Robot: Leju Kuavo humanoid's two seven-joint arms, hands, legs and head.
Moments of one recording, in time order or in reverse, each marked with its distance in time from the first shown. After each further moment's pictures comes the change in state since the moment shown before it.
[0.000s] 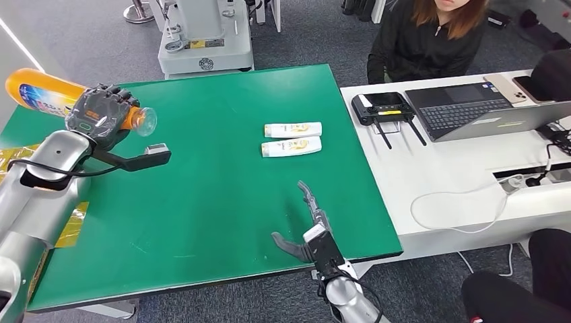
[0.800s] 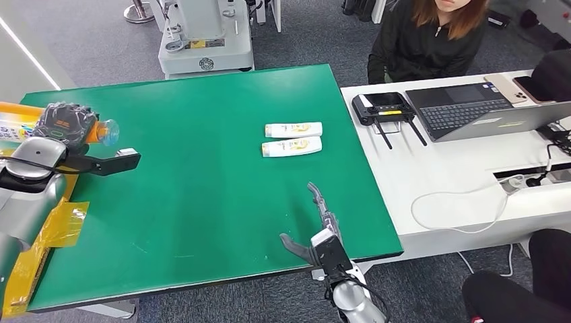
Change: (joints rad) left arm -0.036 0.065 -0.012 0.116 -0.073 -0.205 0.143; right arm 0.048 0.000 -0.064 -0.049 0.067 0.003 0.001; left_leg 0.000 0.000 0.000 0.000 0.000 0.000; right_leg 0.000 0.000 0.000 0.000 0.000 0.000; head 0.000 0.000
